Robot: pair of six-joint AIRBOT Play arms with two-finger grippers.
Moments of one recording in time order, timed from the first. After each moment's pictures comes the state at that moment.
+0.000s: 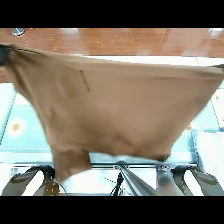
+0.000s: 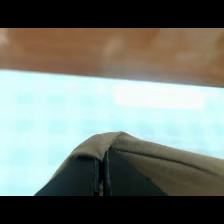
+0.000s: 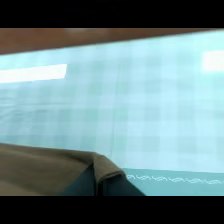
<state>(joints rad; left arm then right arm) 0.18 -0.86 1.17 1.04 -0.88 -1.33 -0.29 -0.75 1.25 -1.05 1.27 1.43</state>
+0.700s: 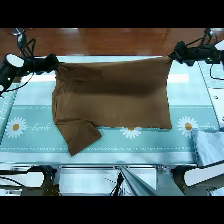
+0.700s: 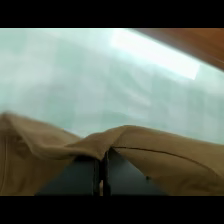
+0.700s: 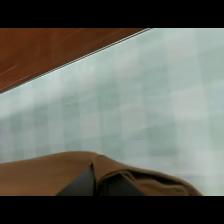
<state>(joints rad) 0.09 -1.56 1.31 0.97 -0.62 -1.45 -0.19 -1.74 1.67 -0.87 0.94 1.48</state>
